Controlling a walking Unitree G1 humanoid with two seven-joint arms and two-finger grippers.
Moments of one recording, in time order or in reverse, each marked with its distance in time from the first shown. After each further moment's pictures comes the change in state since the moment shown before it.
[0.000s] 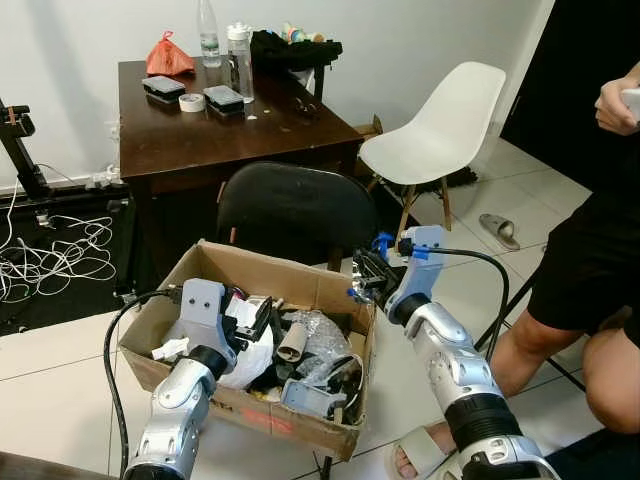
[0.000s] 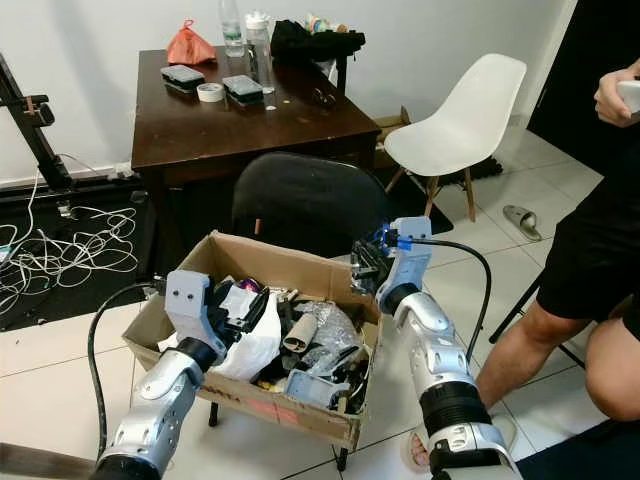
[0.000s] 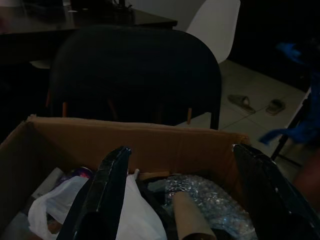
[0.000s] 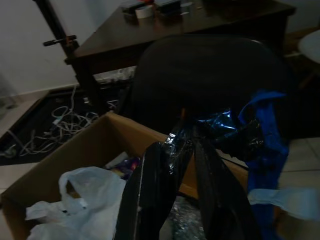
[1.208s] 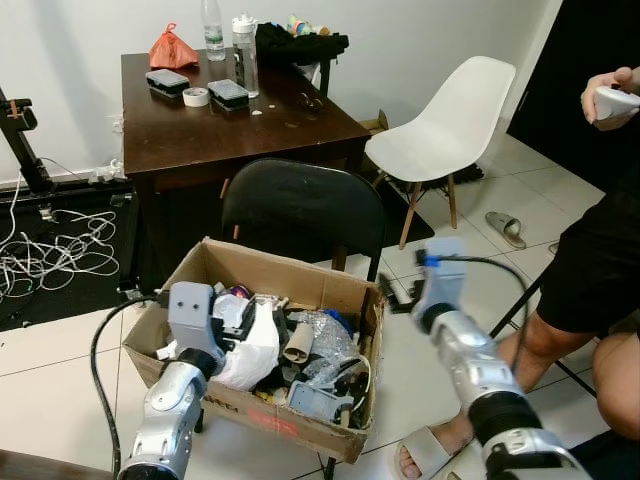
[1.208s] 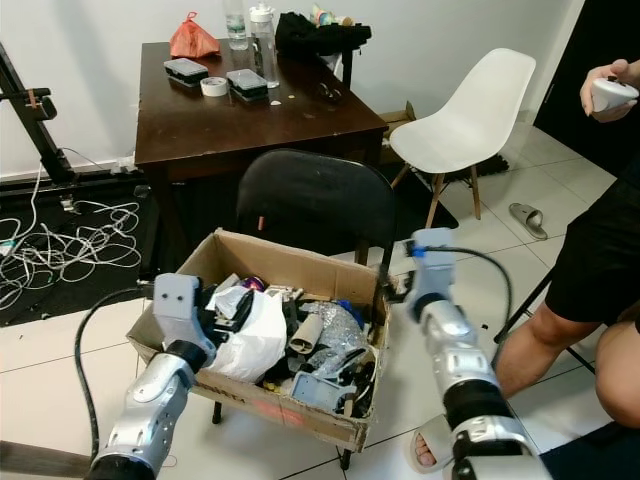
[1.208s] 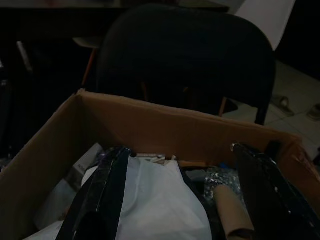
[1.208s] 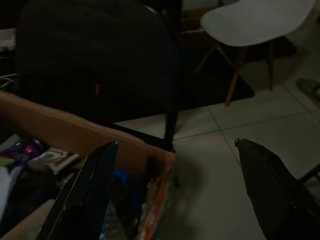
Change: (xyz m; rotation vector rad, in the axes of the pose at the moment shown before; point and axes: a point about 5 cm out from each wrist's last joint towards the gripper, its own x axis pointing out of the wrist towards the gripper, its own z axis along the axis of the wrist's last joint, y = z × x) left arm -0.007 0.027 -0.007 -0.039 0.031 0.174; right arm -0.019 -0.064 -0.003 -0.165 0.112 -0.335
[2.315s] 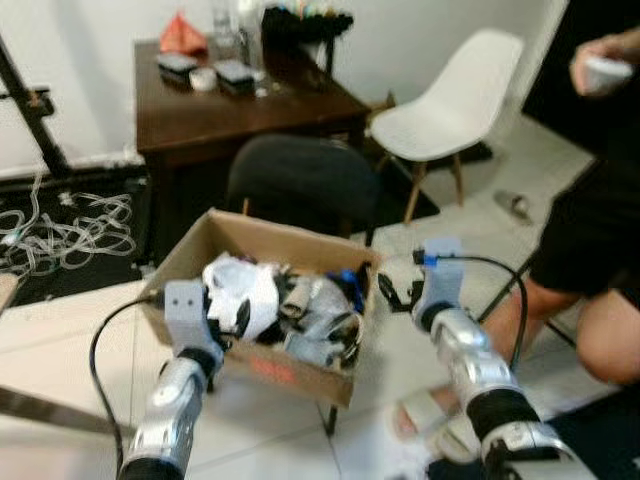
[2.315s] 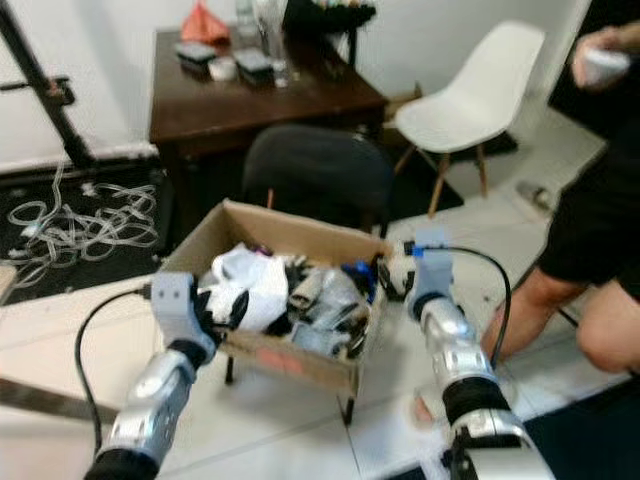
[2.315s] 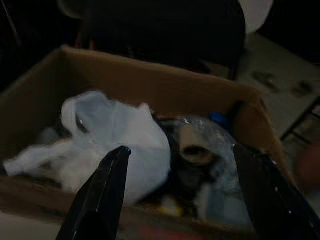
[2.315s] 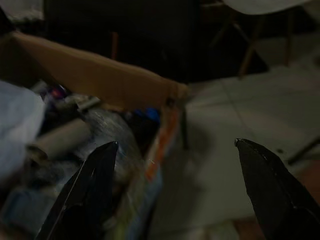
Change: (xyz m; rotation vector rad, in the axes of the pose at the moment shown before) left arm 0.008 -0.011 -0.001 -0.024 0.037 -0.032; right arm 0.000 0.013 -0.010 -0.015 0.032 0.065
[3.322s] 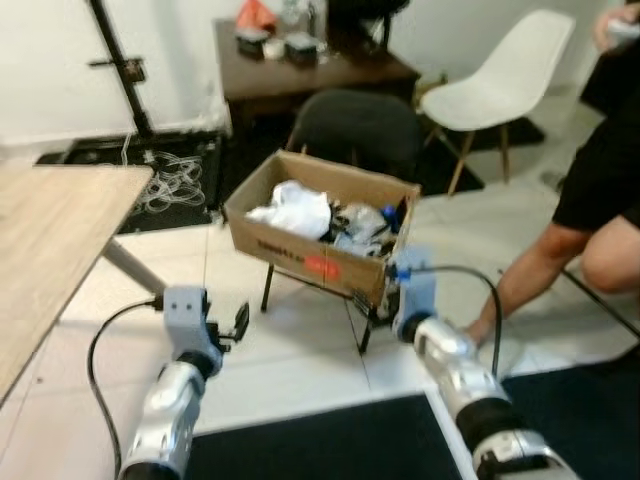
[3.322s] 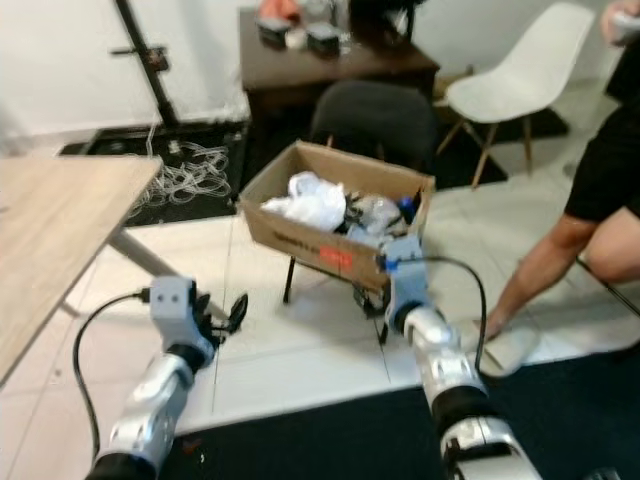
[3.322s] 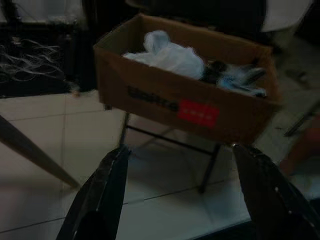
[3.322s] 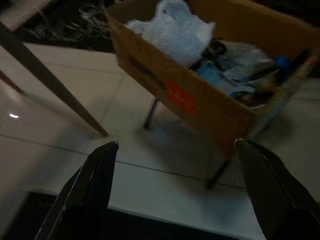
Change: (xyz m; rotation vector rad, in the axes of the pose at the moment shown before) left arm -0.001 -0.004 -0.002 0.003 0.000 -0.020; right arm -0.004 0.025 -0.014 -0.070 0.031 0.178
